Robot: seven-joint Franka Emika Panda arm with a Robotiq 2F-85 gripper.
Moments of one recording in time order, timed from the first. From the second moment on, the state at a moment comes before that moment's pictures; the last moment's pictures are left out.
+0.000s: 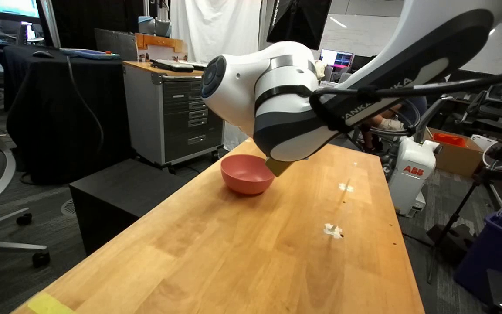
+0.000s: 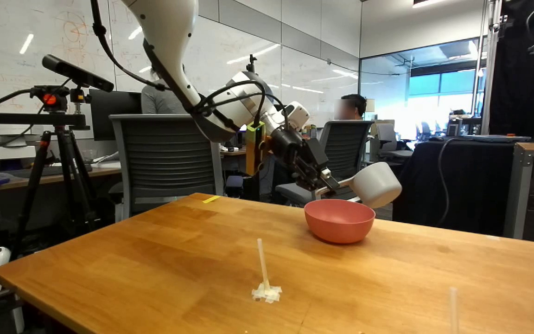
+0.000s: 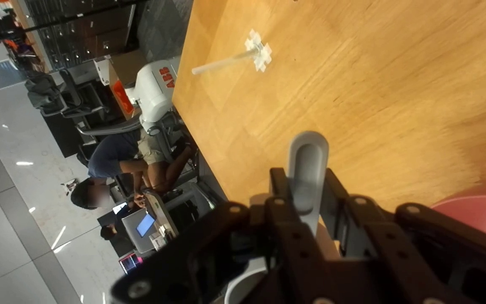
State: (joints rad) arm 0.27 0.84 -0.16 -1.41 -0.89 1.77 1.00
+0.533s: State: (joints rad) arm 0.28 0.89 -0.15 -1.35 -0.92 1.70 1.00
